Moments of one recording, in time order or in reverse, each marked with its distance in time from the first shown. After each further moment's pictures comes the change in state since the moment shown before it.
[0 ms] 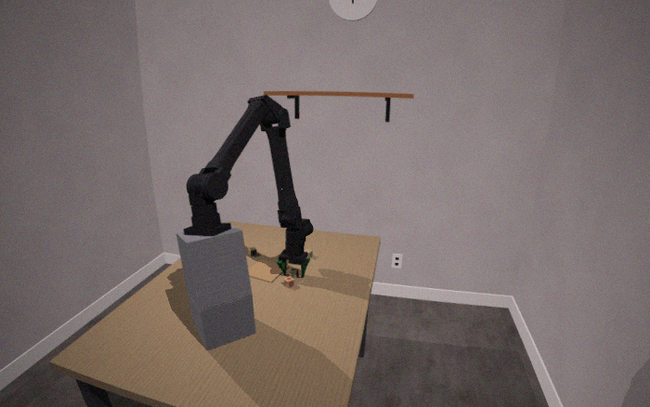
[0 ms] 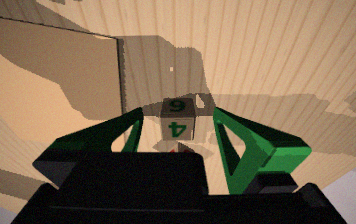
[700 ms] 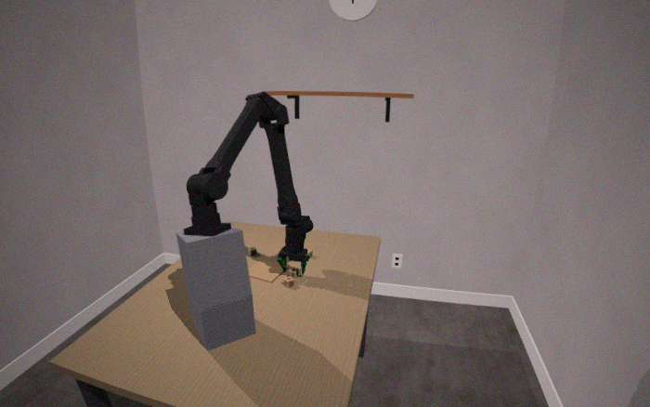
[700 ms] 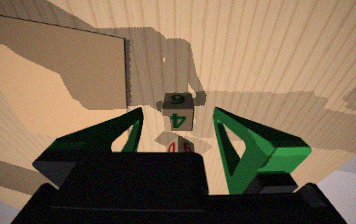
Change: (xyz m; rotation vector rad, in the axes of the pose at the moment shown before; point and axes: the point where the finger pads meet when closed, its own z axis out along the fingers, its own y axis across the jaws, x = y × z) arm -0.001 0.000 -0.013 0.001 -0.002 -0.002
